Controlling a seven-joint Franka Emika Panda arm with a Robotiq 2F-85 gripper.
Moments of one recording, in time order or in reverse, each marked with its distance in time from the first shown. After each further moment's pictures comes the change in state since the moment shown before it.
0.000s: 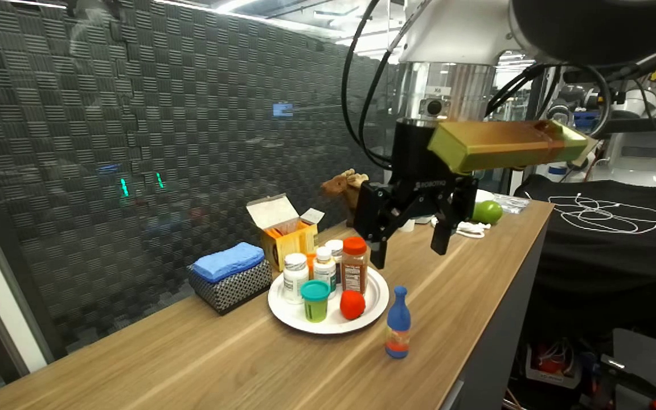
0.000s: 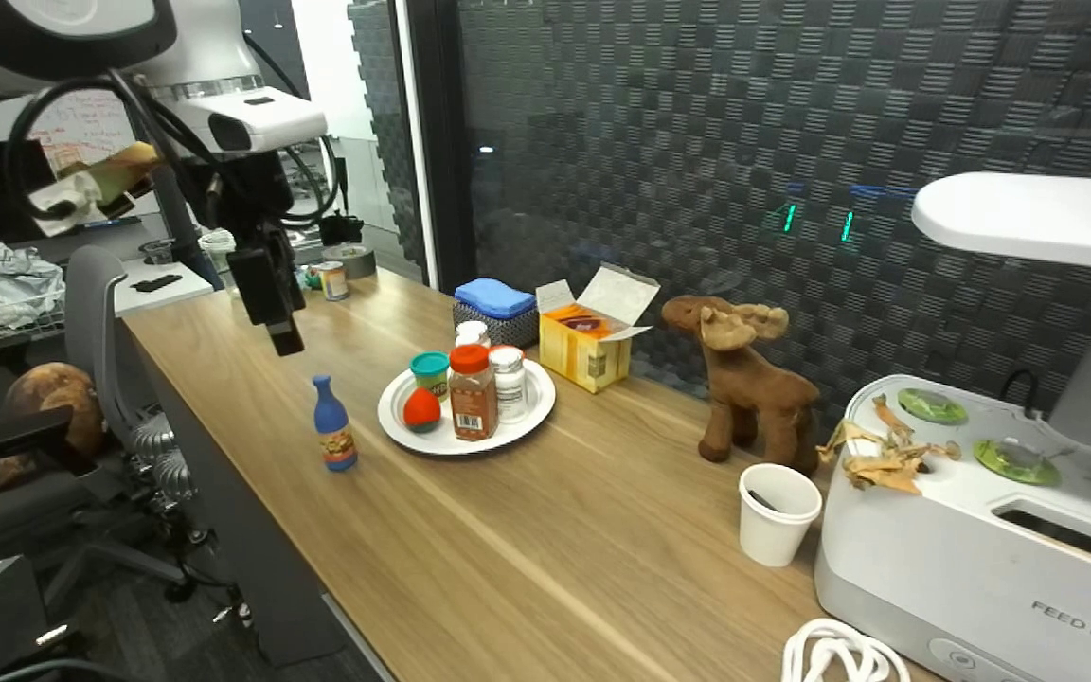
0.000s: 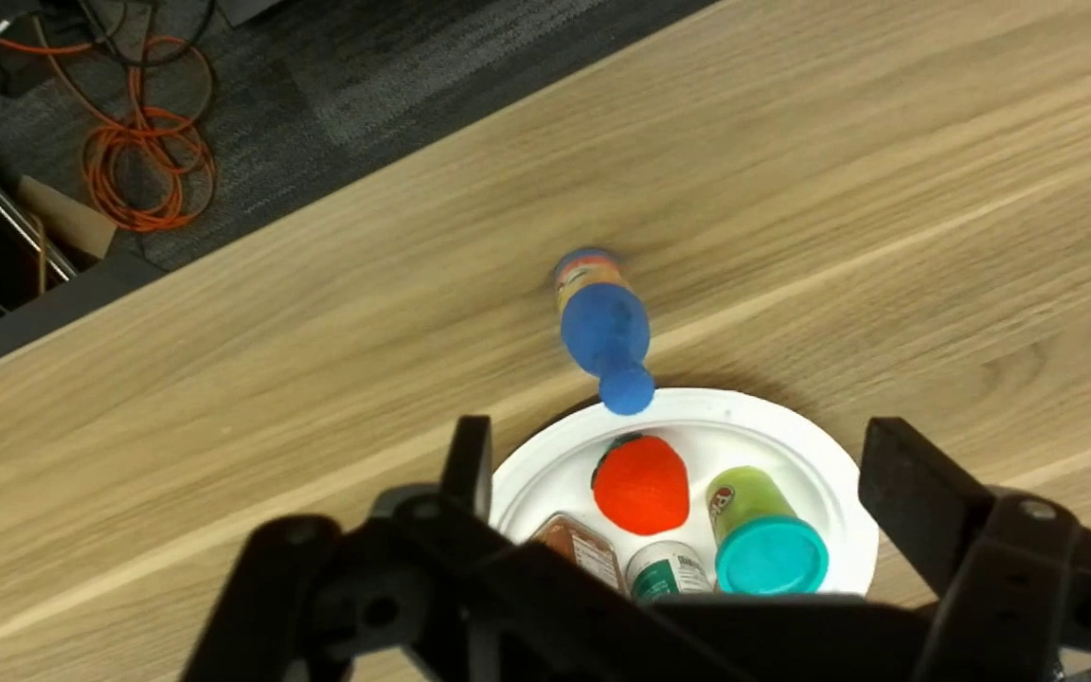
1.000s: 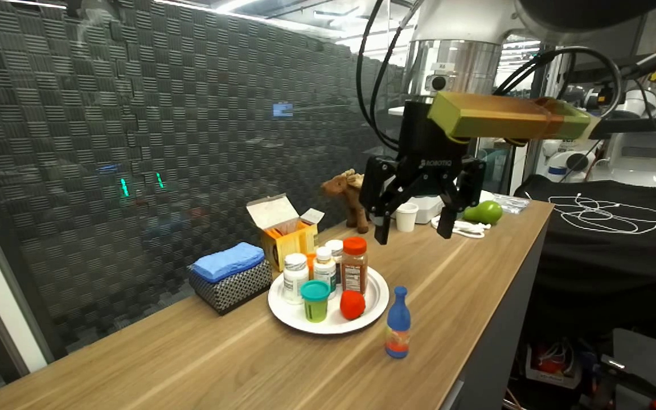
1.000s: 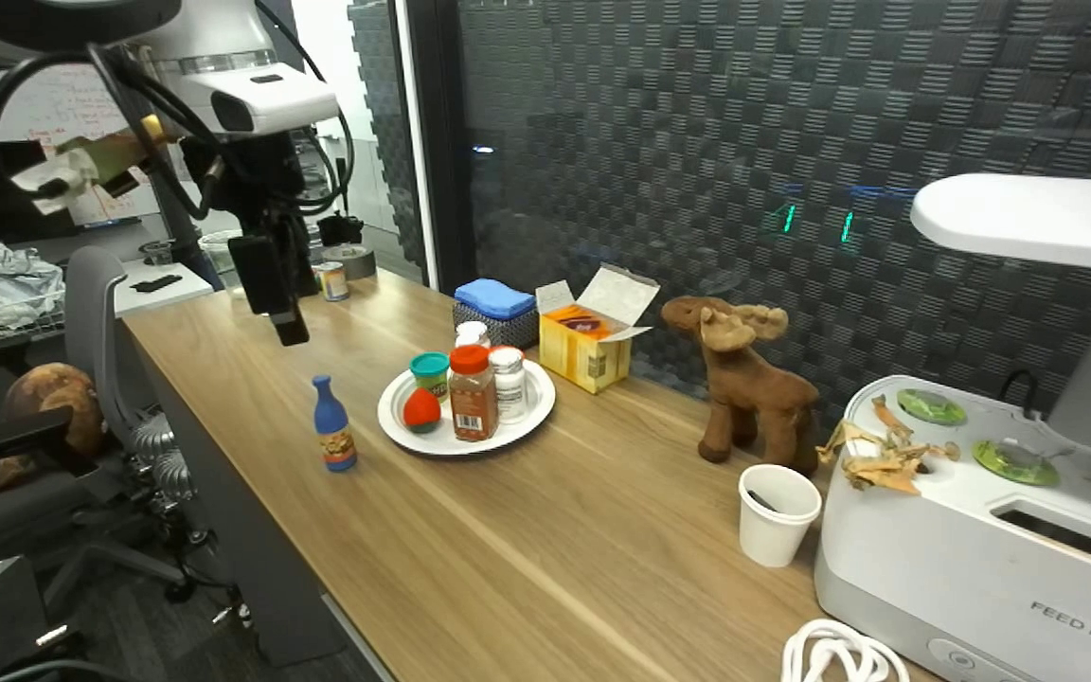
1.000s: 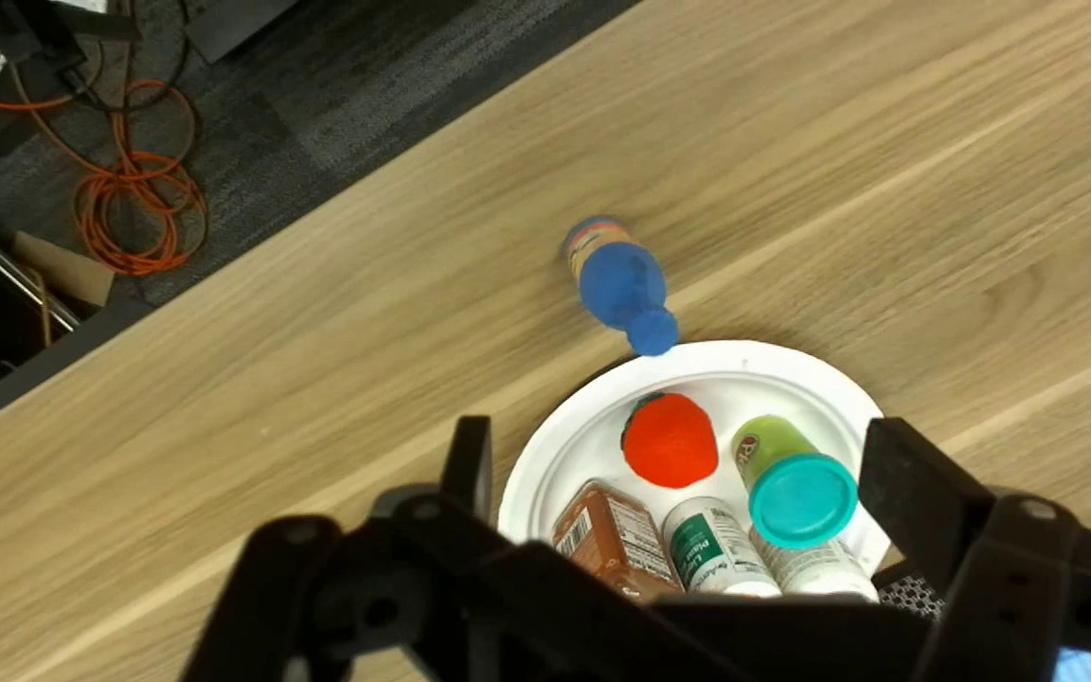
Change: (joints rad) arm 0.051 -0.036 -0.107 0.010 0.031 -0.034 0.023
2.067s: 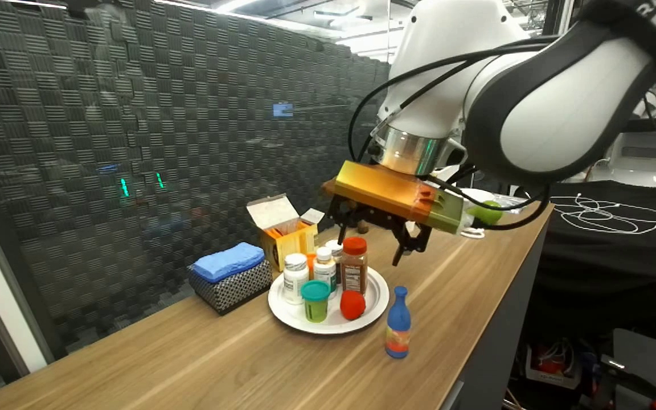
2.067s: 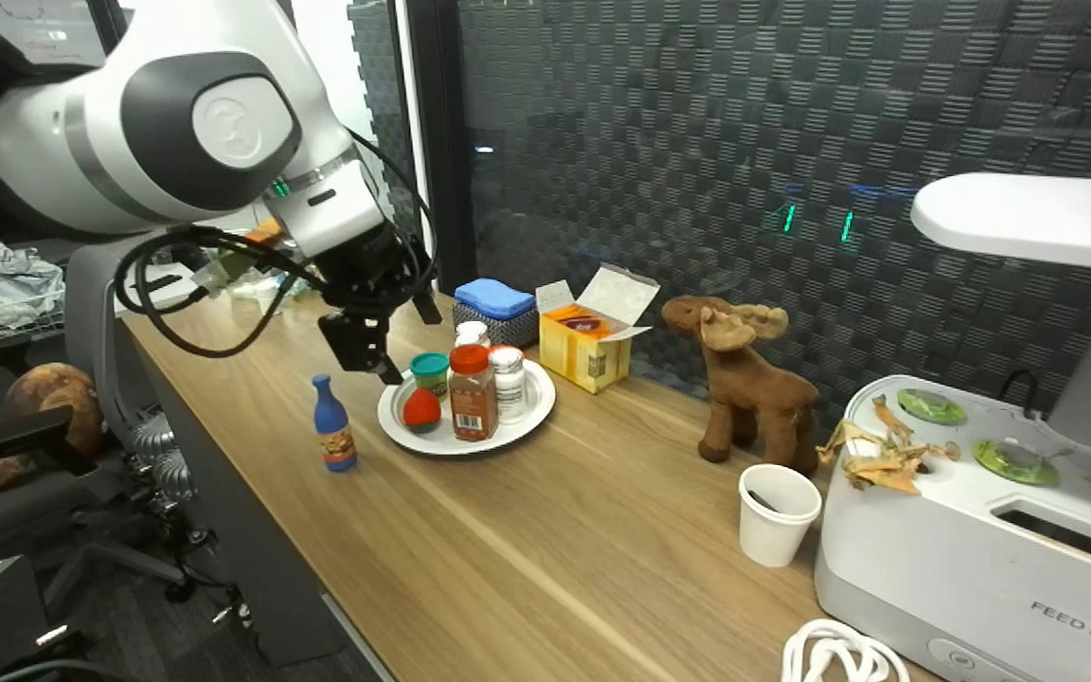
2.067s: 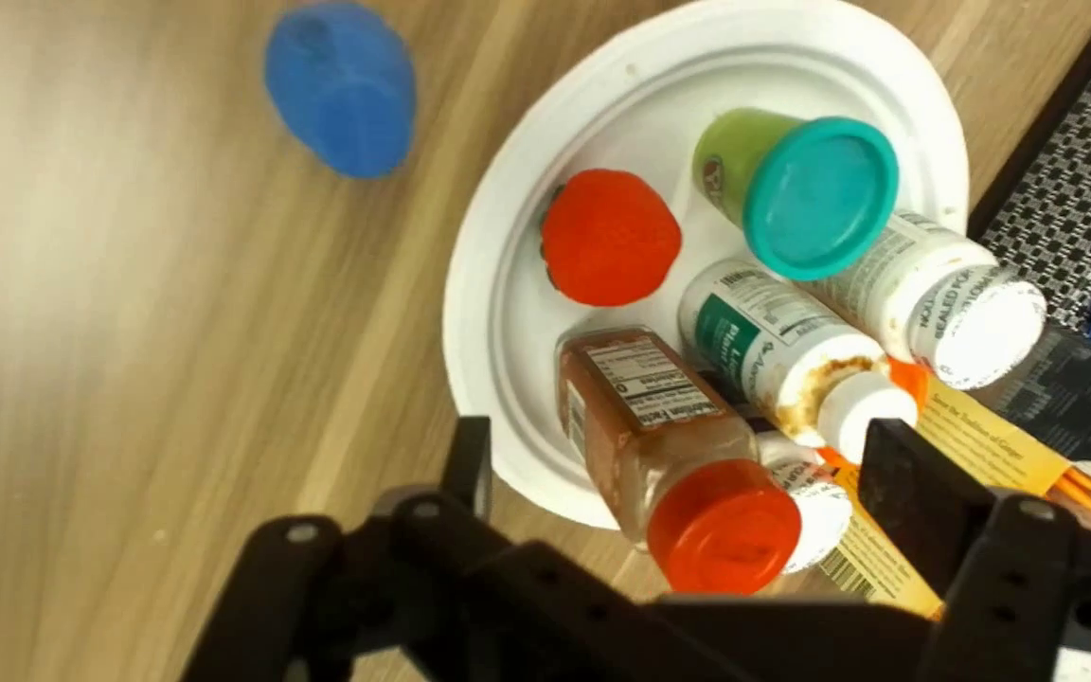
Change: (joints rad) arm -0.011 0.280 -0.082 0.039 -0.354 0.438 0.831
